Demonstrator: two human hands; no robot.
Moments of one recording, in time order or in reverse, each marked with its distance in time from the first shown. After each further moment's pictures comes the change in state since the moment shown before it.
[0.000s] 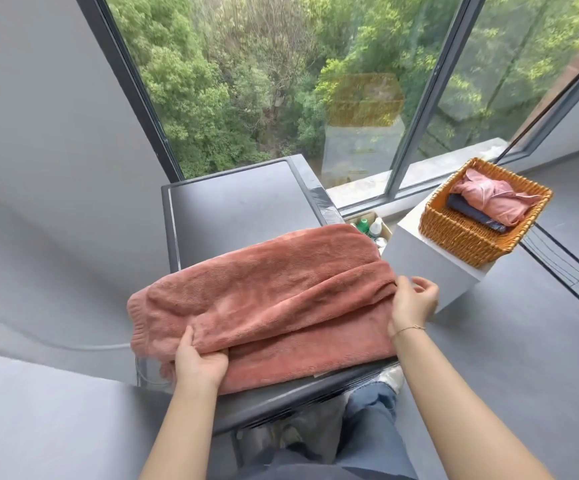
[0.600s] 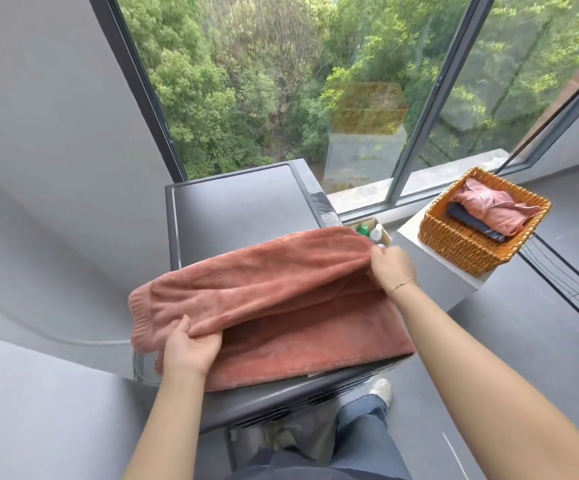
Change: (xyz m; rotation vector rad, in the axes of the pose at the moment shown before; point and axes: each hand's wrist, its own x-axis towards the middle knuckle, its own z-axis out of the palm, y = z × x) left_hand -0.004 0.011 0.012 -0.057 -0.108 -0.035; right_hand 0.018 -0.055 0.025 -0.809 -0.460 -0.430
